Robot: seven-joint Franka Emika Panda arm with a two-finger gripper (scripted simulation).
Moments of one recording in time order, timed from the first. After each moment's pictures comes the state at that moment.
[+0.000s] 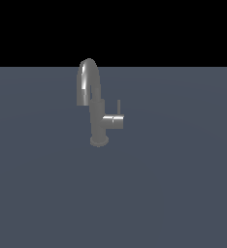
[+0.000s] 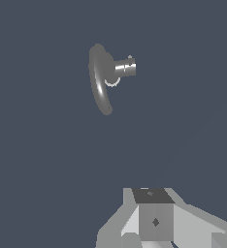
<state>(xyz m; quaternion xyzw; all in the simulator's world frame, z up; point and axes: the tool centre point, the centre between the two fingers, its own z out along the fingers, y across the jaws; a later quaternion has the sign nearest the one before) -0.205 0.003 0.494 -0.99 0.08 0.03 0.07</state>
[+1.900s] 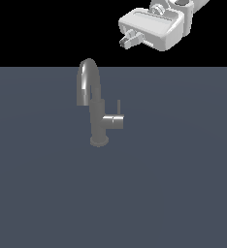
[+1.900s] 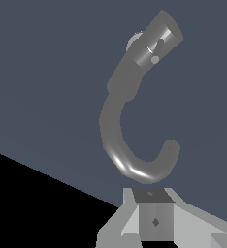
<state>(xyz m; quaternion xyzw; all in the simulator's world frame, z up) -0.003 -0.032 0.344 -0.80 0.37 0.32 0.36</state>
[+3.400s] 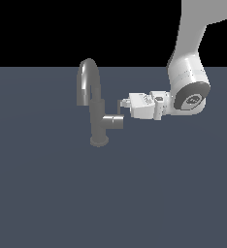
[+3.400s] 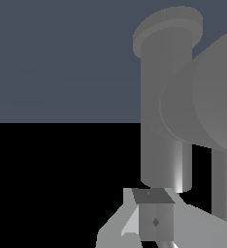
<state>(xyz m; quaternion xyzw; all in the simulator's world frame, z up) 0.055 -0.023 0.162 -0.49 0.52 0.48 0.52</state>
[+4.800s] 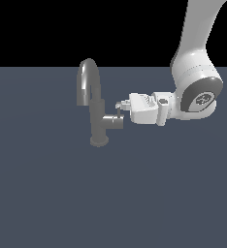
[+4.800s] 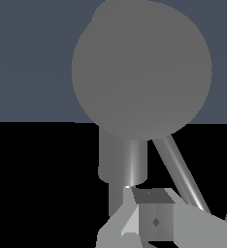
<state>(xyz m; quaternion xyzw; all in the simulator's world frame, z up) 0.006 -0.017 0.169 -0.48 0.52 0.48 0.52</state>
